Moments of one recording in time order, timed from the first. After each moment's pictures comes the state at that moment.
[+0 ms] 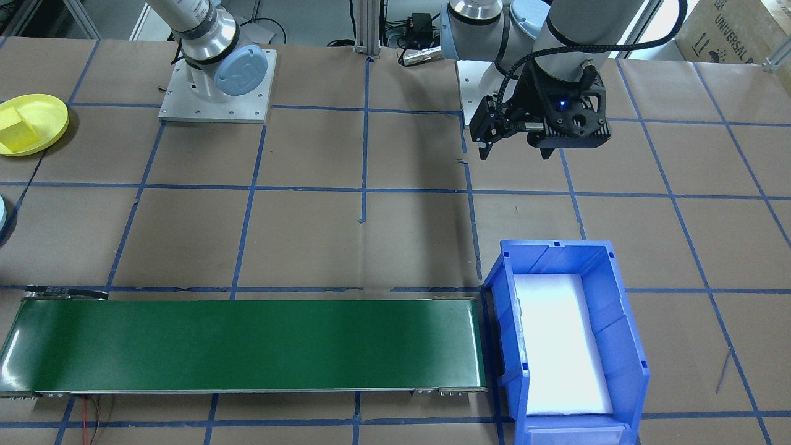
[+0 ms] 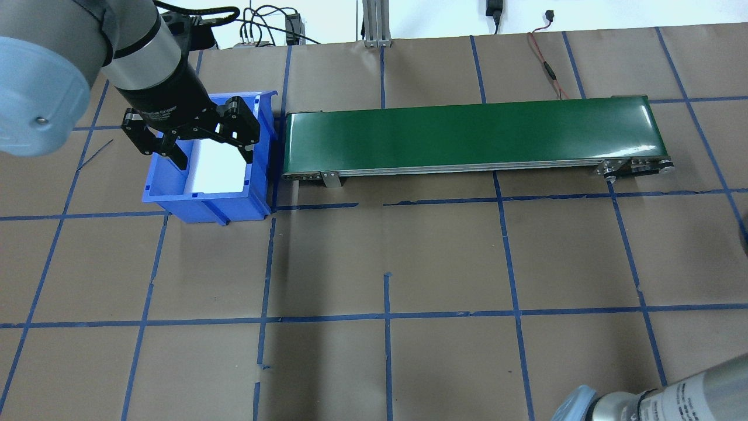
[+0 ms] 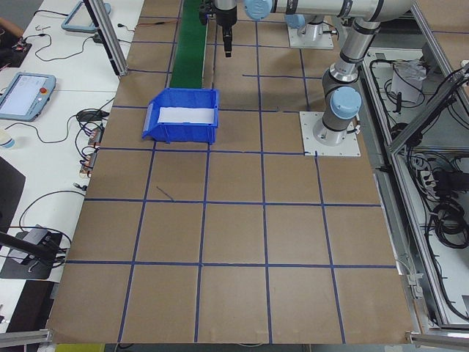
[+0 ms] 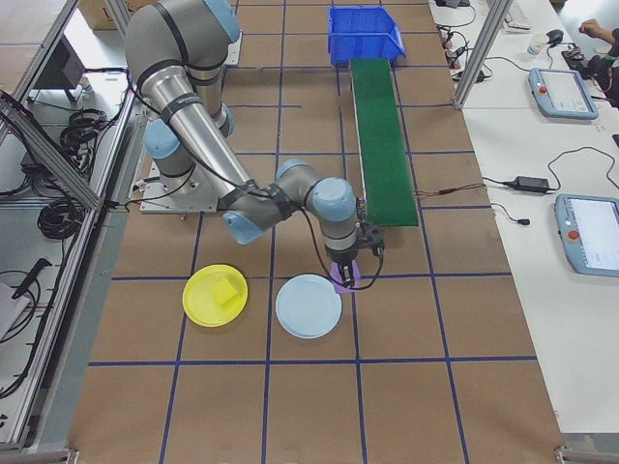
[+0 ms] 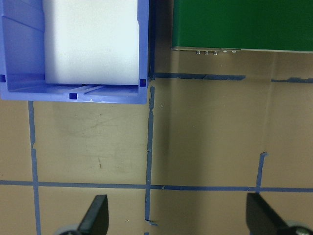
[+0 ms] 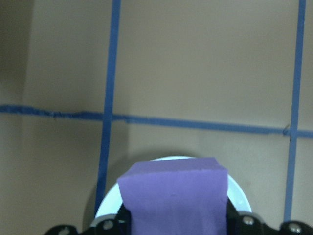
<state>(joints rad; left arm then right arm) -1.61 -1.56 -1.58 -1.61 1.54 -0.09 0.61 -1.22 1.76 -2.27 -1.49 -1.04</state>
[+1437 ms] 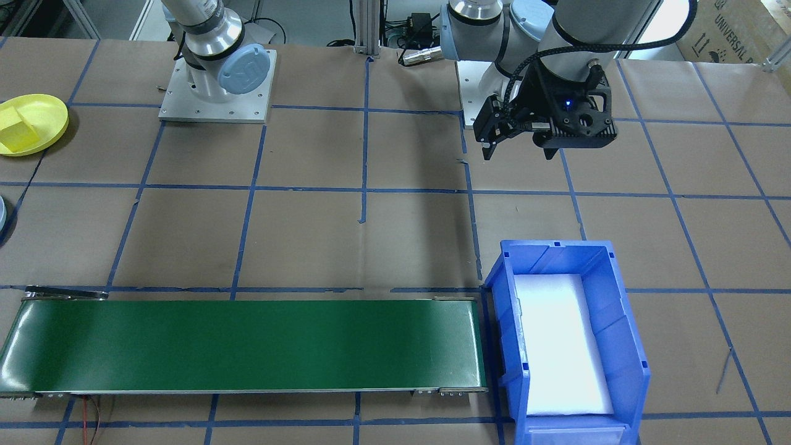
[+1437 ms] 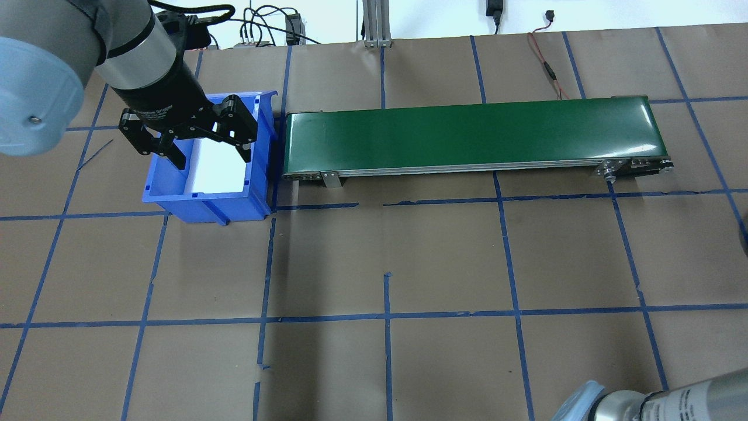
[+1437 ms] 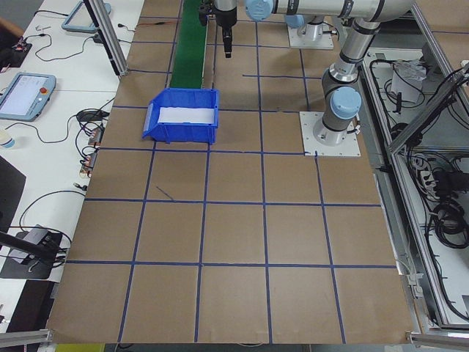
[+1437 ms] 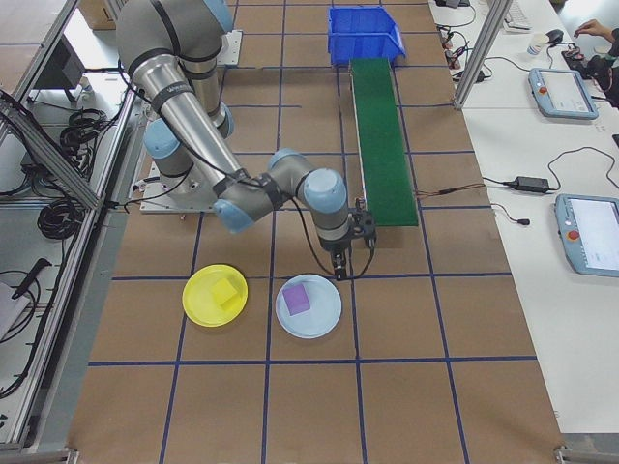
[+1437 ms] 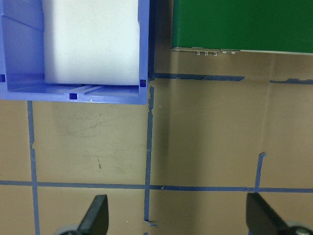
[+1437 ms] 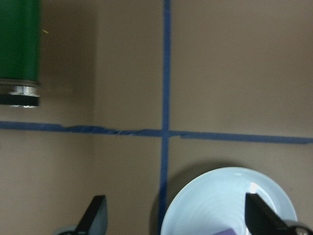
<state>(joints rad) -1.59 -1.56 -1.58 -1.61 1.54 -0.08 0.79 -1.34 1.75 -2.15 -1.52 -0.86</state>
